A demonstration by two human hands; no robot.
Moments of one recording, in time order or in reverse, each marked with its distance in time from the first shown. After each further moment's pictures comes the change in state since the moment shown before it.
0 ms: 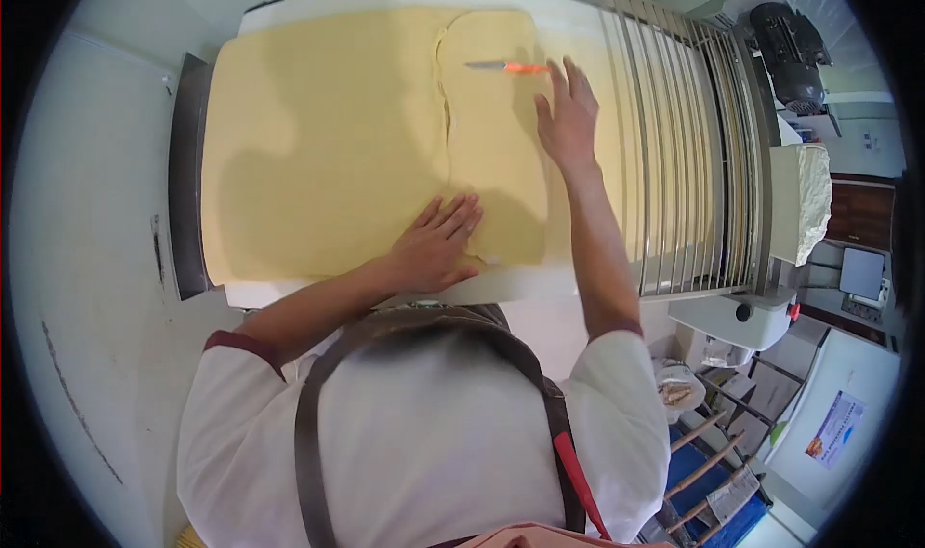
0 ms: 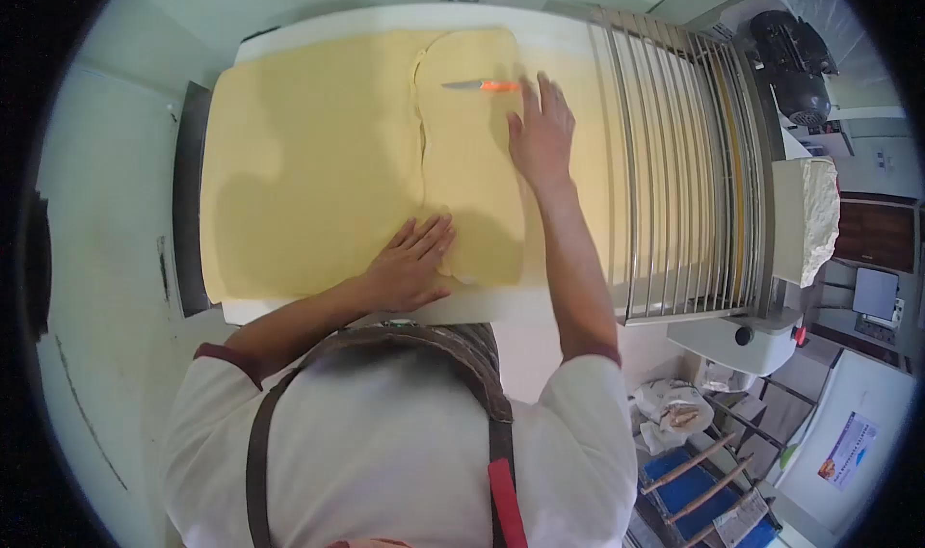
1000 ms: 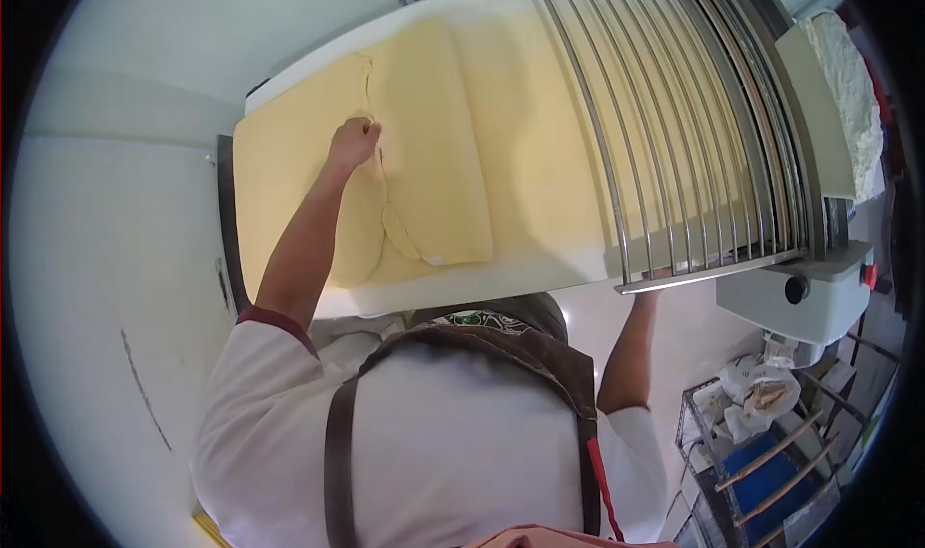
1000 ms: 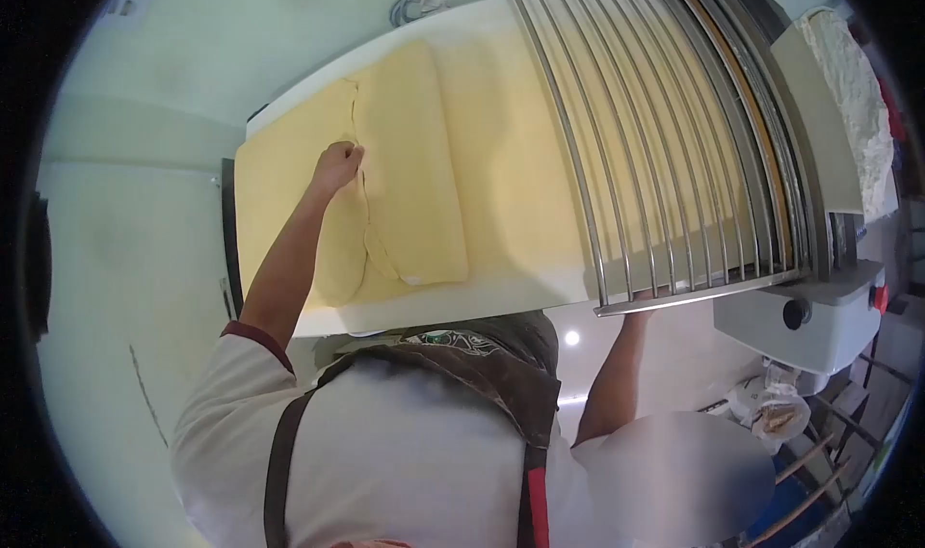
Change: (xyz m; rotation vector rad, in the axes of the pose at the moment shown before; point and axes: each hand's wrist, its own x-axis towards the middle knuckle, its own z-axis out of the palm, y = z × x) left_hand 0.140 -0.110 -0.054 0.163 0.154 -0.815; right_hand -0.432 0.254 0.015 0.944 0.659 1.655
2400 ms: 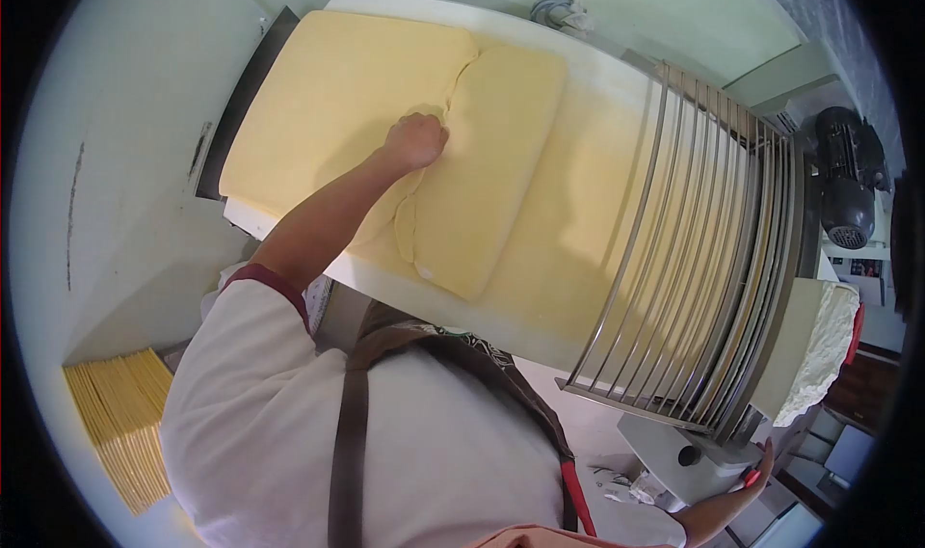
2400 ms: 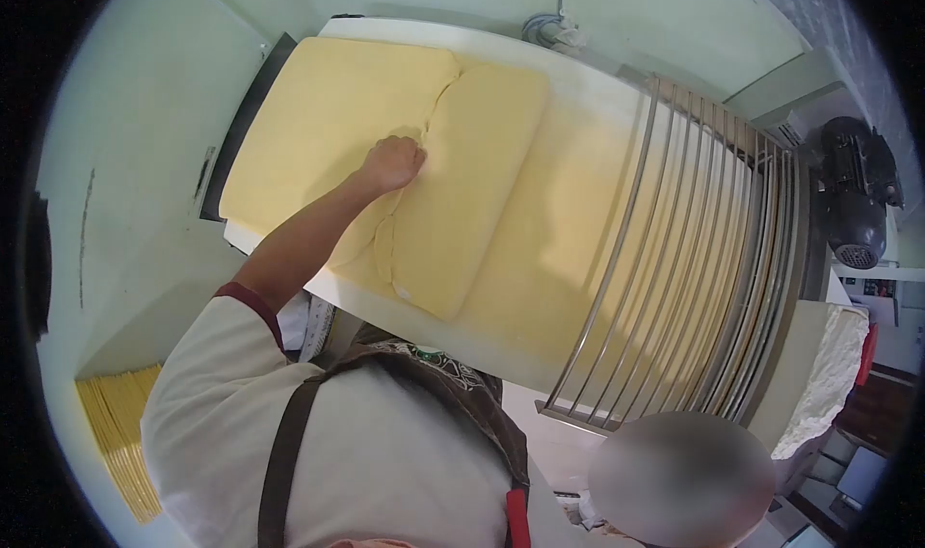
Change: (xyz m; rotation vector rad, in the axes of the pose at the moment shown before) left_hand -0.039 0.021 0.005 -0.012 -0.007 -0.196; right_hand 0.162 -0.538 -0.158 -1.187 -0.080 -0.178
